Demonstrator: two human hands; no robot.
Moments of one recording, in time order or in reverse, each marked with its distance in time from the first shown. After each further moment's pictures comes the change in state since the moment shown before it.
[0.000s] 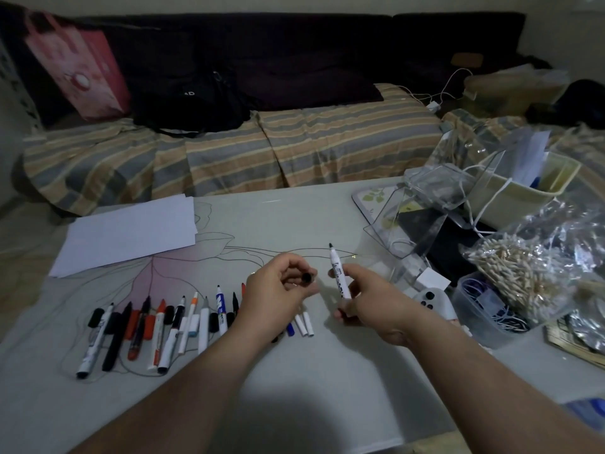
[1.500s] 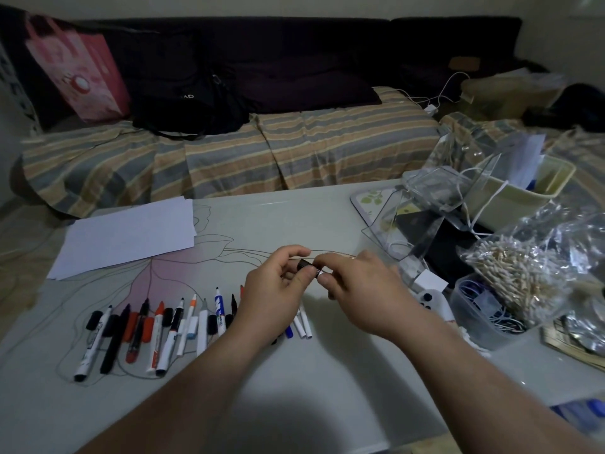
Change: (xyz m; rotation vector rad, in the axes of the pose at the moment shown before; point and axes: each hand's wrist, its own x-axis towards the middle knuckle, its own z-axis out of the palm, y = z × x) left_hand -0.006 0.018 -0.003 0.051 0.039 0.093; right_hand -0.020 -0.034 0.007 -0.926 0.199 -0.463
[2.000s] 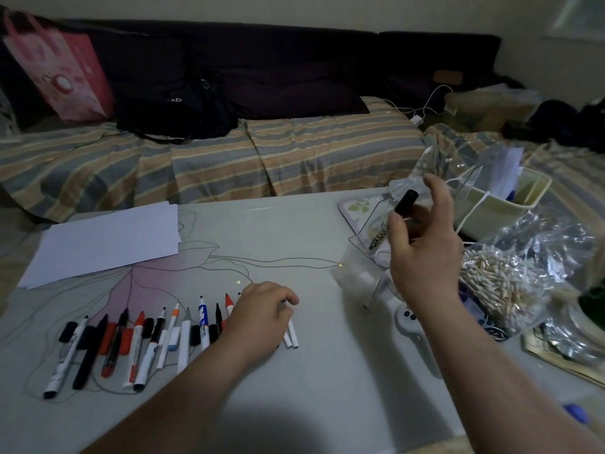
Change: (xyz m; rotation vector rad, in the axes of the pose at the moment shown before) left_hand 0.011 -0.056 0.004 0.602 -0.226 0.062; right_hand 0.000 0.033 -0.053 0.416 0.842 0.214
